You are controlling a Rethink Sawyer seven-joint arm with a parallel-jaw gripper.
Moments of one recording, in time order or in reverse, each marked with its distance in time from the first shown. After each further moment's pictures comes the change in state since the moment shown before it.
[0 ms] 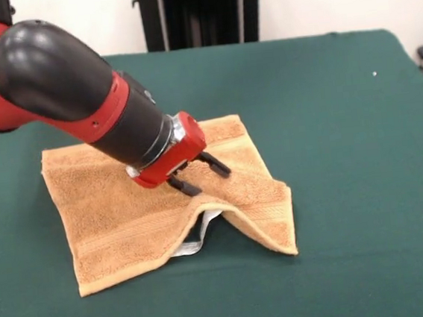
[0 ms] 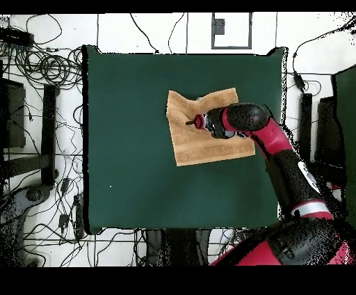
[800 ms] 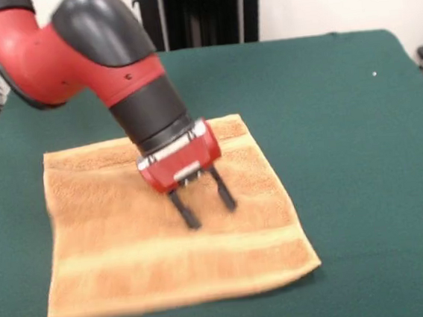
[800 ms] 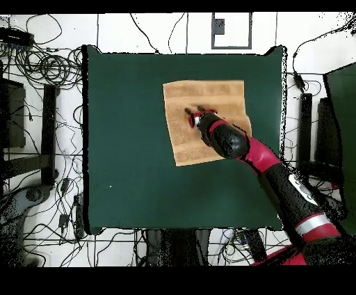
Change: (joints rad) arm -0.131 0.026 0.152 0.263 -0.331 -0.888 -0.001
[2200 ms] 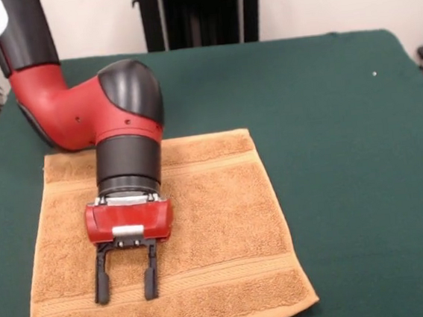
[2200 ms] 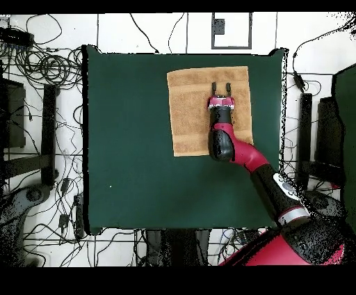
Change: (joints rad) arm 0.006 0.179 -0.058 -0.184 -0.197 -0.585 0.000
